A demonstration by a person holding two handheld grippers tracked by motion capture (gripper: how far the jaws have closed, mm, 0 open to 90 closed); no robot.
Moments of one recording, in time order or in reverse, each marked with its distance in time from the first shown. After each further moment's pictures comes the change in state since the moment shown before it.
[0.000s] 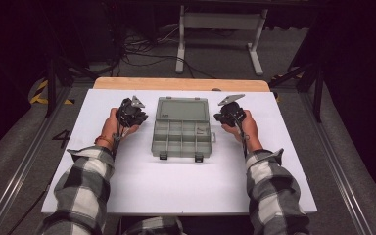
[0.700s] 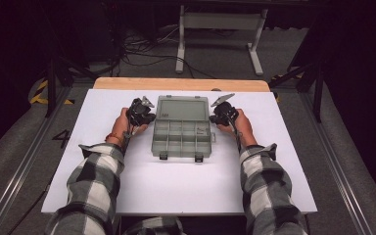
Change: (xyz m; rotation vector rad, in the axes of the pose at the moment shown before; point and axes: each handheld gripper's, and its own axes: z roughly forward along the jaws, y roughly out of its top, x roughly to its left) left arm -0.004 0.013 0.029 -0.008 -0.060 -0.003; right arm -0.005 0.004 0.030 0.056 0.061 -0.065
